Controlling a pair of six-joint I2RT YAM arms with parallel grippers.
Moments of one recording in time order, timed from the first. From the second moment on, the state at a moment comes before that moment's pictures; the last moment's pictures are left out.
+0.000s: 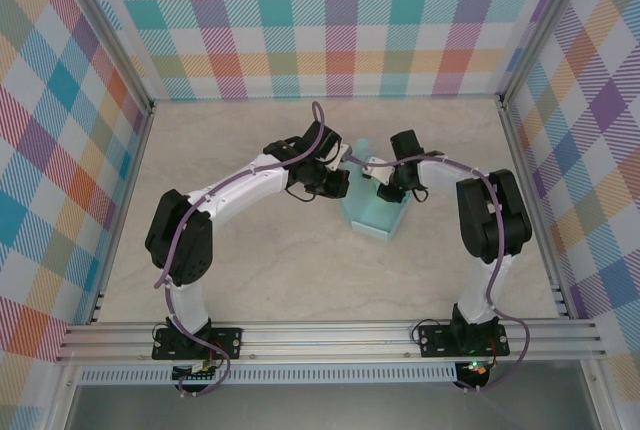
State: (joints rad) left arm -0.70 1.86 1.56 -0.71 0.26 -0.36; right arm 0.32 1.89 1.18 -0.43 -0.14 -0.82
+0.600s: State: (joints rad) left arm -0.70 1.89 1.56 -0.66 0.23 -0.39; right arm 0.39 1.84 0.95 0.04 0.10 -0.96
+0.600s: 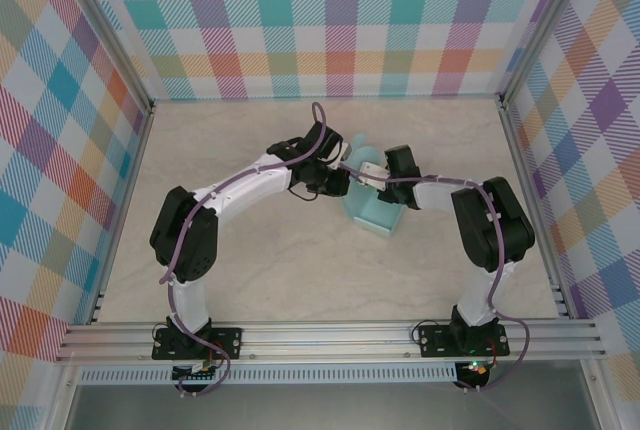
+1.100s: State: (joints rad) left arm -0.67 1.69 1.45 -0.54 0.34 -0.37; right arm 0.36 1.79 1.07 -0.20 0.02 -0.68
